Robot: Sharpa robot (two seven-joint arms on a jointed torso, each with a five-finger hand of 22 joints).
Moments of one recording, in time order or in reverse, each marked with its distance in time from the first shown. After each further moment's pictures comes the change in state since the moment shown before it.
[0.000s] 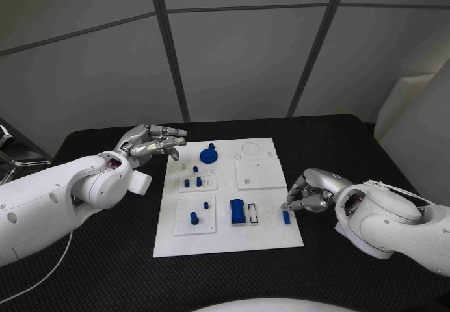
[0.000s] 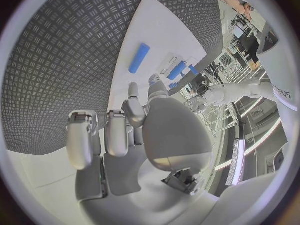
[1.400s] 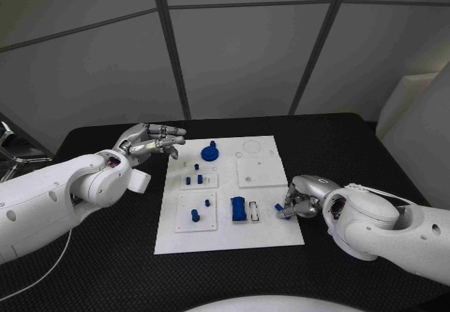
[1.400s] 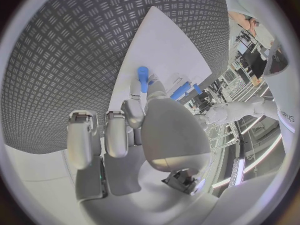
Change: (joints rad) left arm -0.004 -0.009 0.000 0.000 0.000 0.000 -0.001; left_hand 0.000 0.000 0.000 0.000 0.000 0.000 0.000 0.000 0.000 0.000 0.000 0.000 0.001 0.000 0.000 -0.004 0.000 0.000 0.000 0.000 0.000 -0.001; right arm -0.039 0.089 0.009 -0.033 -0.139 0.115 -0.096; right_hand 0.094 0.014 0.027 -0.033 0.027 0.033 -0.007 0.003 0.018 0.006 -0.006 -0.002 0.010 0.000 -0.007 0.000 0.000 0.000 -0.004 -0.004 0.004 0.000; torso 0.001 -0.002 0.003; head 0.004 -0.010
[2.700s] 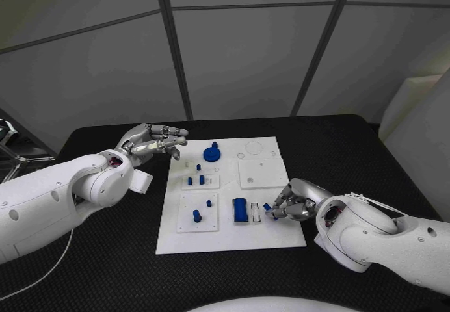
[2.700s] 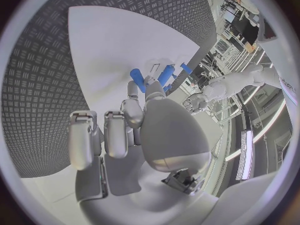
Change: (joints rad) left arm 0.000 -0.005 0.000 0.008 0.000 0.000 0.000; left_hand 0.000 0.000 0.000 0.000 0.000 0.000 0.000 0.000 0.000 0.000 0.000 0.000 0.001 0.000 0.000 0.000 0.000 0.000 0.000 0.000 0.000 0.000; right arm -0.013 0.035 -0.009 0.045 0.218 -0.215 -0.016; right_hand -0.007 0.033 0.004 -0.033 0.205 -0.013 -0.008 -0.007 -0.034 -0.003 -0.004 0.001 0.013 0.002 -0.002 0.009 0.000 0.000 0.004 -0.004 0.011 0.000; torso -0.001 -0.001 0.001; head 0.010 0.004
